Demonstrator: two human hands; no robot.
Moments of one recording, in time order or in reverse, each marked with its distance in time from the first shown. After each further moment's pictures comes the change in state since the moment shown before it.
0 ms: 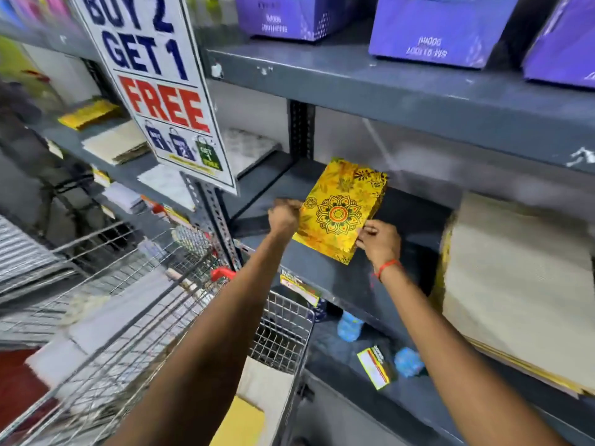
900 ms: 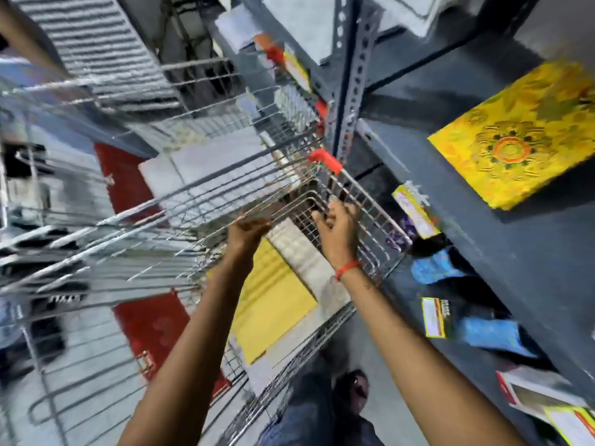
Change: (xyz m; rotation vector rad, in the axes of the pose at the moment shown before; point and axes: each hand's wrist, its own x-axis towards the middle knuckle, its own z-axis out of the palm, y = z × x) left_hand -0.188 -0.245 -0.138 -0.499 0.318 -0.636; right_hand -0.164 0.099 0.200 -0.275 -0.534 -0.210
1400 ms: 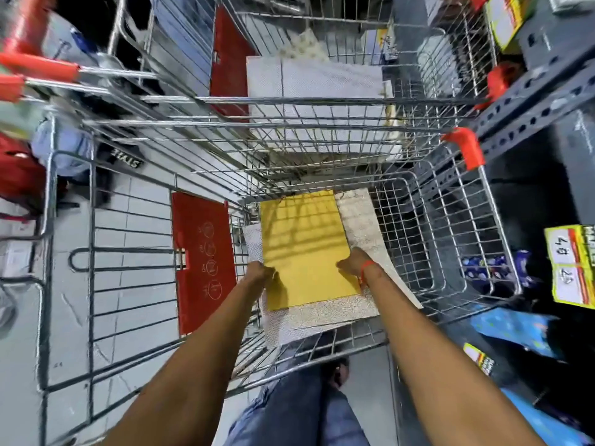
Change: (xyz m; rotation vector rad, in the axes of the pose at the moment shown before) left_hand -0.017 -0.223 -0.078 0.139 0.219 -0.669; right_hand -0.018 0.118 0.115 -0.773 -0.962 0.364
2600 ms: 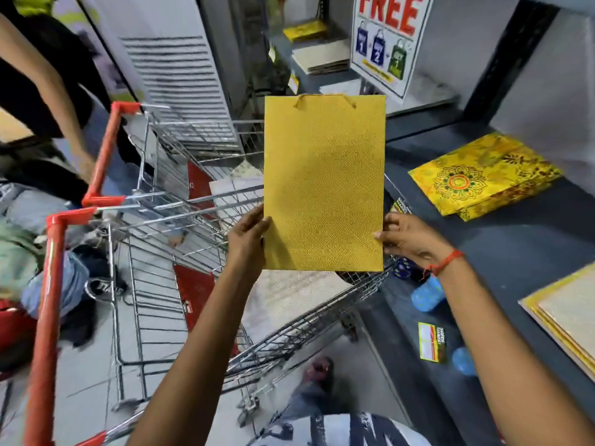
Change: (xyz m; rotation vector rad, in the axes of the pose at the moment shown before) left_hand -0.282 0.088 -0.045 -0.683 -0.296 0.811; right_hand -0.316 0.093 -0.122 0.813 0.238 -0.590
